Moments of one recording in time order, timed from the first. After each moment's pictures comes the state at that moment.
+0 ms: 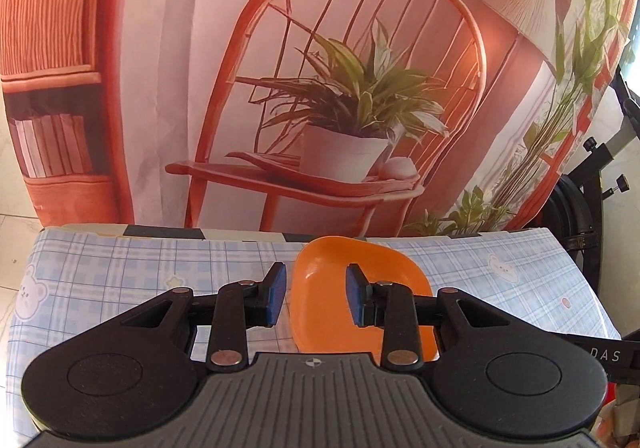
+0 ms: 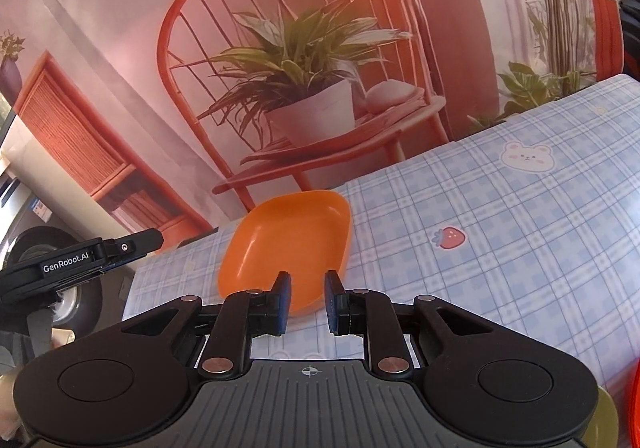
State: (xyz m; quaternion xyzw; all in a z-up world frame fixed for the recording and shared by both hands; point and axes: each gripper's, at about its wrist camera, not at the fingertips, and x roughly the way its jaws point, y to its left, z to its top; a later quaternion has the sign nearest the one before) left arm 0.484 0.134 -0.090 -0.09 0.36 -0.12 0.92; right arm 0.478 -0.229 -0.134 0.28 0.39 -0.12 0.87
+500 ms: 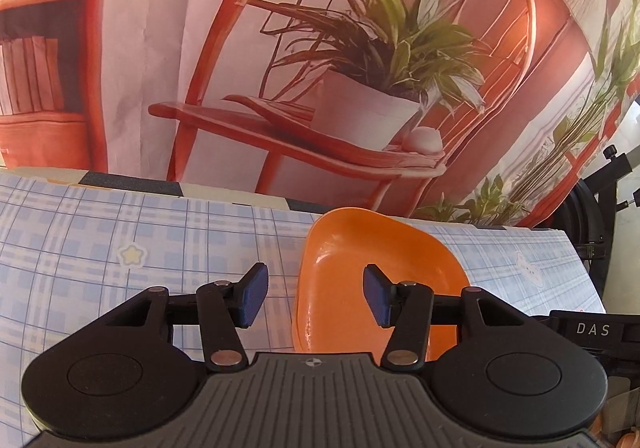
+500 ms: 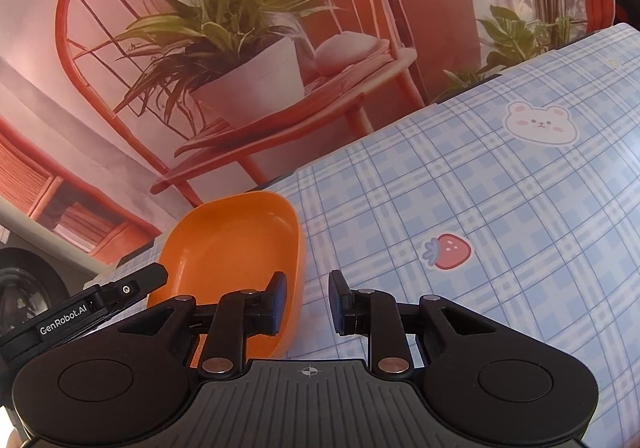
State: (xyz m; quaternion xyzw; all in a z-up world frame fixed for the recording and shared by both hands) left arm 0.532 0.136 -0.155 -0.14 0.40 -0.12 0.90; right arm 0.529 -0.264 -0.201 0.33 0.44 -0.15 0.82
